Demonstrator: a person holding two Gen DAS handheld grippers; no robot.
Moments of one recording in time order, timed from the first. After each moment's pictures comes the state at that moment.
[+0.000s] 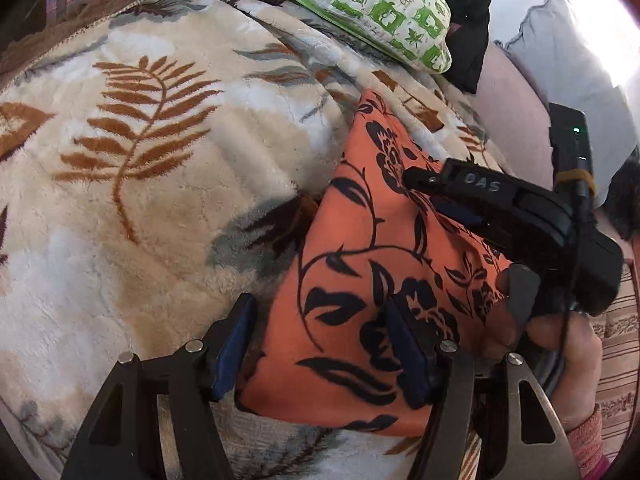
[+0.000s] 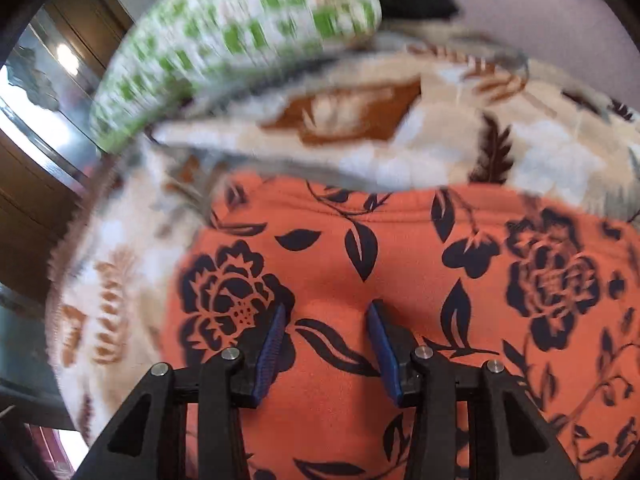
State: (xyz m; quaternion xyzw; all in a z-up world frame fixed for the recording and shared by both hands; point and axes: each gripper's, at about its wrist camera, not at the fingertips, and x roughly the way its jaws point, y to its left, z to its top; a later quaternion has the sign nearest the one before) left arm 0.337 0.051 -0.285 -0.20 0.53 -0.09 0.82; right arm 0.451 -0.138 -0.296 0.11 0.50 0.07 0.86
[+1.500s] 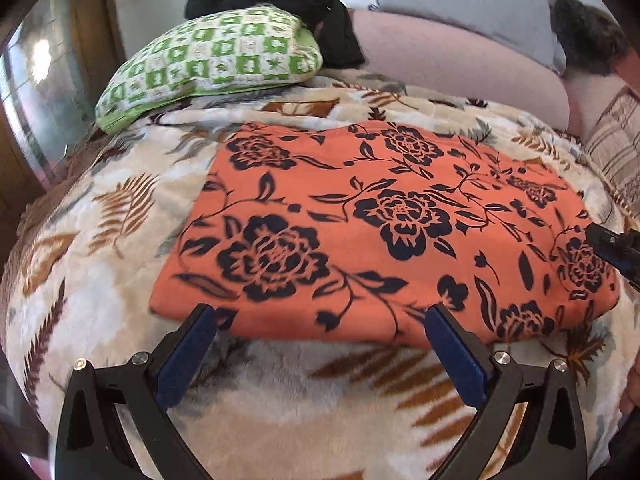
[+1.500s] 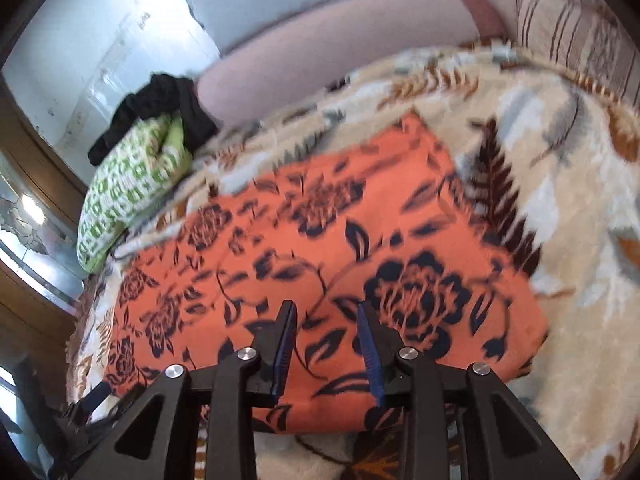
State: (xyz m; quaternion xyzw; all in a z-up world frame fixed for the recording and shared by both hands) left arm 0.231 -0.072 -0.255 0.05 0.43 -0.08 0.90; right arm 0.181 -0.365 -0.257 0.25 0.35 -0.11 0.90
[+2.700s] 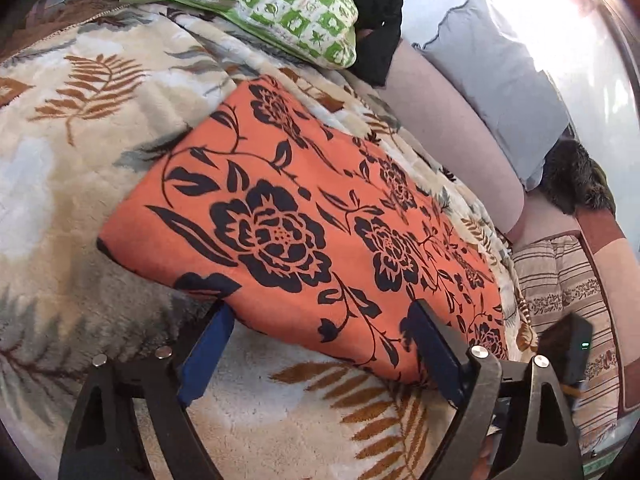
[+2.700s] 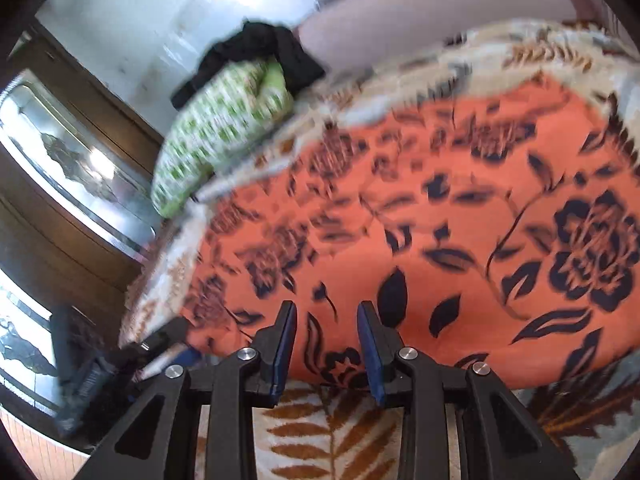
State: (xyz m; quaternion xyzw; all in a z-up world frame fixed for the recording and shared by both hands) left arm 0.260 -0.015 -0.283 -0.23 0.46 -0.18 0.84; right arm 0.230 -0.262 -0.307 0.27 0.45 0.06 0.85
